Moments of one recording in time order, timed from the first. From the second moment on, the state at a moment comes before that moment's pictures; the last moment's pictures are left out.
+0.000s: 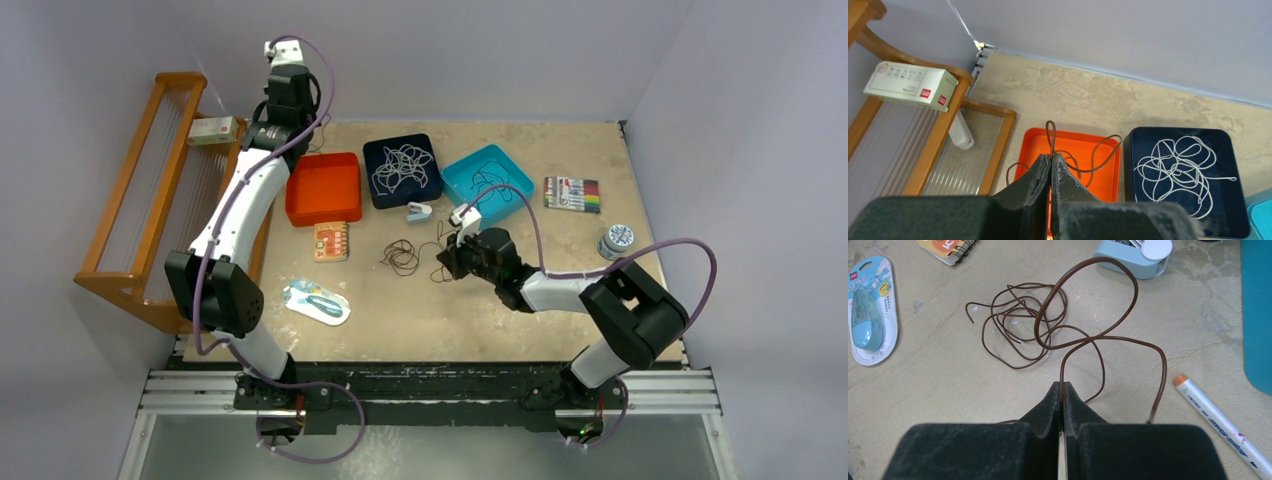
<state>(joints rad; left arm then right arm) -0.21 1.68 1.75 -0.45 -0.47 -0.16 0.69 1.55 0.55 0.60 -0.10 0.19</state>
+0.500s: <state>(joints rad) -0.15 1.83 1.65 -0.42 -0.41 -0.18 0.69 1.57 0.56 0.62 -0.12 0.19</state>
